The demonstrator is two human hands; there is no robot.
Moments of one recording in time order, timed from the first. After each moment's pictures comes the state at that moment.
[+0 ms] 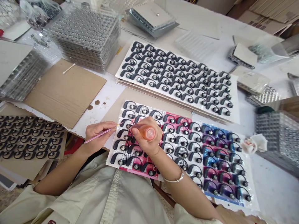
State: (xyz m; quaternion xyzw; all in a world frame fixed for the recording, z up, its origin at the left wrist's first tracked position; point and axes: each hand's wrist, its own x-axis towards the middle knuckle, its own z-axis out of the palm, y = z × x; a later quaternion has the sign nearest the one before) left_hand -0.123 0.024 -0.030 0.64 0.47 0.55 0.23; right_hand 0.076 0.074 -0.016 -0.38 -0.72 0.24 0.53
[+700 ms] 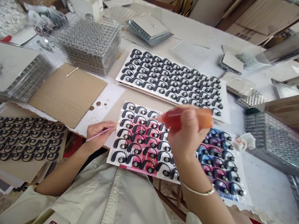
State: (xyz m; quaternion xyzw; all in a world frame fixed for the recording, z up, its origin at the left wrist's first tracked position) left_hand -0.126 0.022 -0.037 0.64 0.47 0.57 0.22; right_hand 0.108 0.098 0.056 -0.44 -0.50 0.33 0.67
